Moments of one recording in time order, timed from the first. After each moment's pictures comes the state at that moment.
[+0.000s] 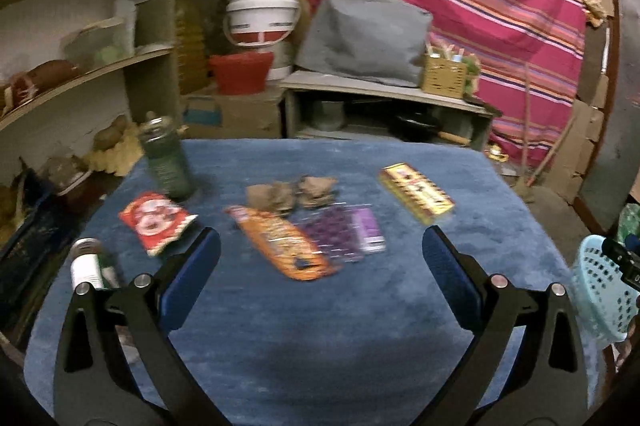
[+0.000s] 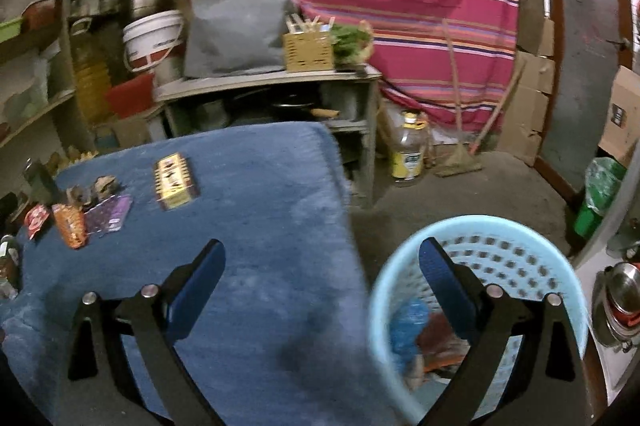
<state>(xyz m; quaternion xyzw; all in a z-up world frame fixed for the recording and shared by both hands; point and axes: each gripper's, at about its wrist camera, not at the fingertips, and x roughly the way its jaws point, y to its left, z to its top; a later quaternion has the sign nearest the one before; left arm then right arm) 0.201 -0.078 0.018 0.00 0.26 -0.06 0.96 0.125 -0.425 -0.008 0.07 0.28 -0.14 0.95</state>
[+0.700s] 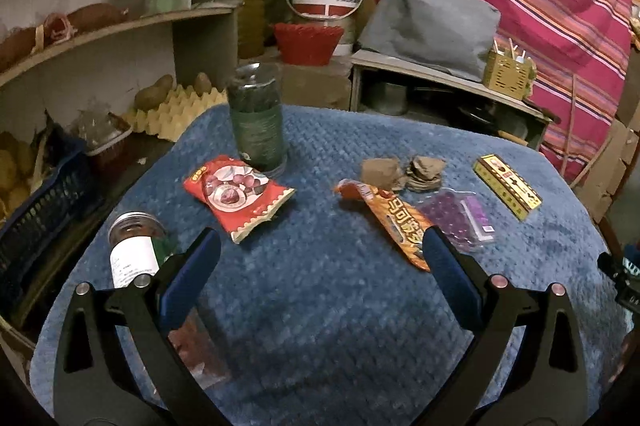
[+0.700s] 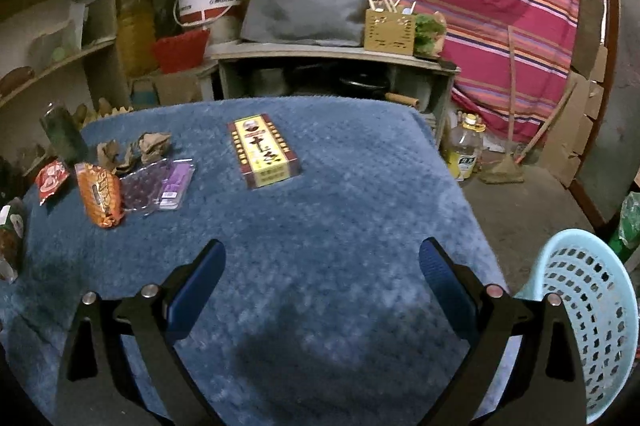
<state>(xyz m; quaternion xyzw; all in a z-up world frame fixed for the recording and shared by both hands) 0.238 0.018 -0.024 -0.04 0.30 0.00 0.95 0.197 -0.316 -0.039 0.02 0.32 -0.08 0.94</state>
